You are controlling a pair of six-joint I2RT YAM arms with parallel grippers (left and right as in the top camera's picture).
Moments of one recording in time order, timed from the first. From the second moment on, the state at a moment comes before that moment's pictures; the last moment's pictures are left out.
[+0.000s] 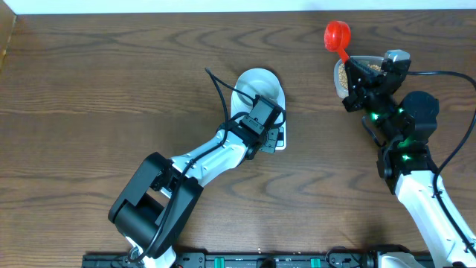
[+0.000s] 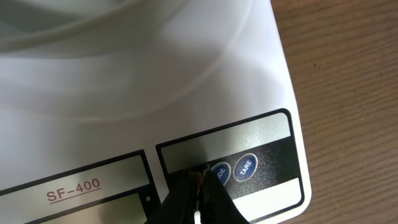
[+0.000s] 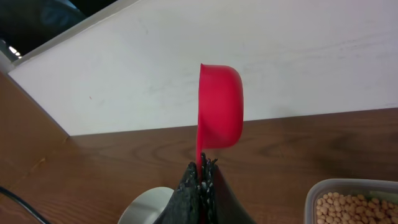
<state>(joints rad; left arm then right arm) -0.67 1.85 1.06 -0.29 -0.03 -0.38 0.04 1.26 0.67 0.51 -0.38 0.35</state>
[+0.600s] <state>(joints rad) -0.67 1.86 1.07 -0.28 -0.03 -0.39 0.04 1.26 0.67 0.51 -0.38 0.35</state>
